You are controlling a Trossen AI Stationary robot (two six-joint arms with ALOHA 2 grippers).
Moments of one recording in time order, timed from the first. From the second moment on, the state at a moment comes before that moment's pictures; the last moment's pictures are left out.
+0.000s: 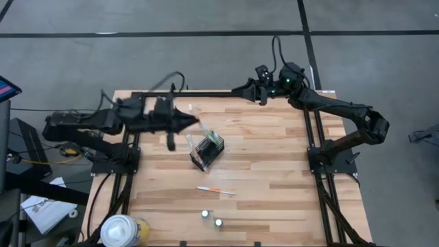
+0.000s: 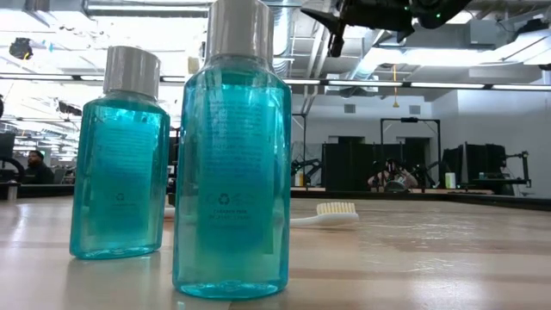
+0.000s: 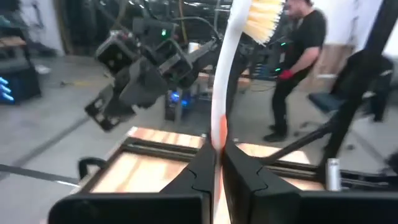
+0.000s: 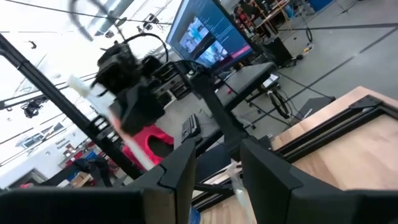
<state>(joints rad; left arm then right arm) -0.07 1.05 1.16 -0.16 -0.24 -0.09 -0.54 1.38 1.07 0.42 -0.67 0.76</state>
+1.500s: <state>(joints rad) -0.48 1.59 1.08 -0.08 -1.39 -0.61 -0.40 1.38 1.07 0.40 -0.68 0.56</state>
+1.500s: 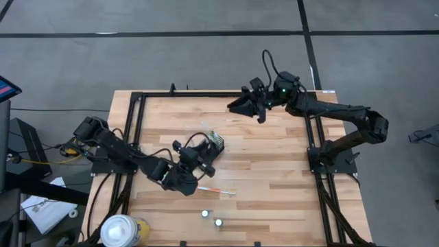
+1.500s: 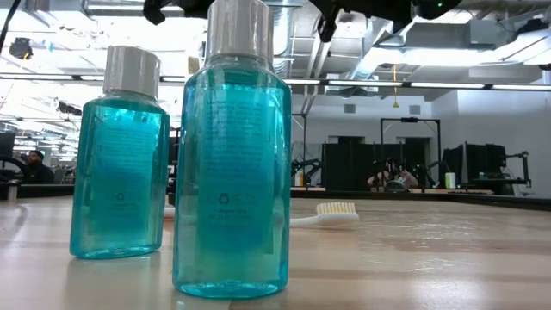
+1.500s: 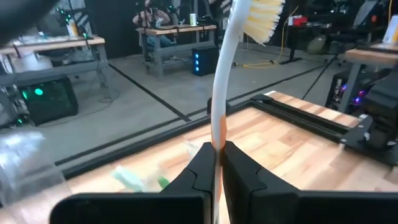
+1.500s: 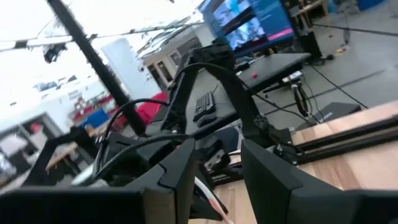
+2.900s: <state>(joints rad) -0.53 1.54 0.84 -0.27 -1.32 -1.10 -0.26 1.38 1.07 0.35 -0.66 0.36</state>
